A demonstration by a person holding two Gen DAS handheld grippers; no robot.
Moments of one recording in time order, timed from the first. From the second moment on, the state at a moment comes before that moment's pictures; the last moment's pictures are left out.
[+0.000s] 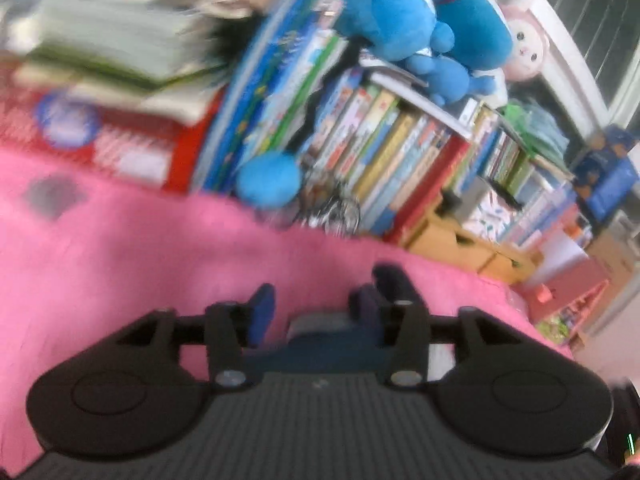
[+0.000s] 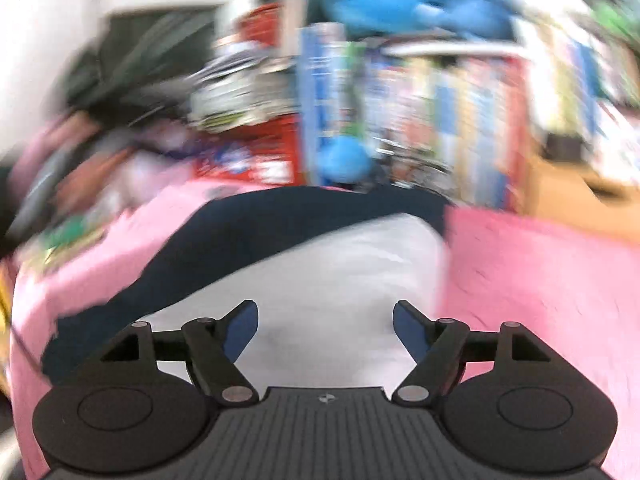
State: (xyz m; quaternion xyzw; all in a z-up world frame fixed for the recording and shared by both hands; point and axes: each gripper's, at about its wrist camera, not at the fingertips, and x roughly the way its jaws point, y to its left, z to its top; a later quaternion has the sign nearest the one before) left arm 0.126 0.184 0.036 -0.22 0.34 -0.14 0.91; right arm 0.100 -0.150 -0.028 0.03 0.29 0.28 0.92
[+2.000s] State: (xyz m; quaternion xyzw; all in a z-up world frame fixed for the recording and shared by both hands) left arm 0.045 0.105 -0.029 -0.05 0.34 -0.18 0.92; right arm 0.061 -0.215 -0.040 0.01 0.32 0.20 0.93
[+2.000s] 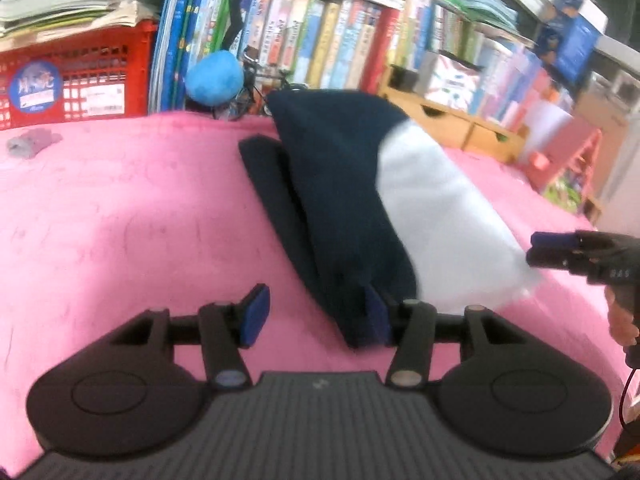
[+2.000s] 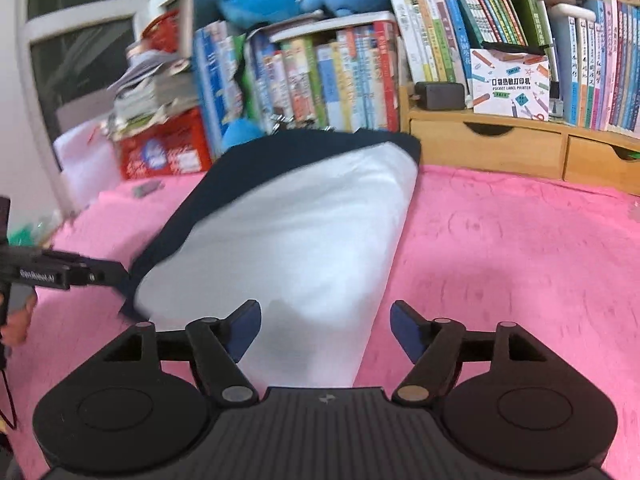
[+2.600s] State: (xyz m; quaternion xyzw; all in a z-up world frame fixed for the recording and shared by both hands) left arm 0.034 0.049 -0.053 0.00 0.32 -0.09 0.94; right arm 0.014 -0.184 -0.063 -0.07 0.30 0.16 0.94
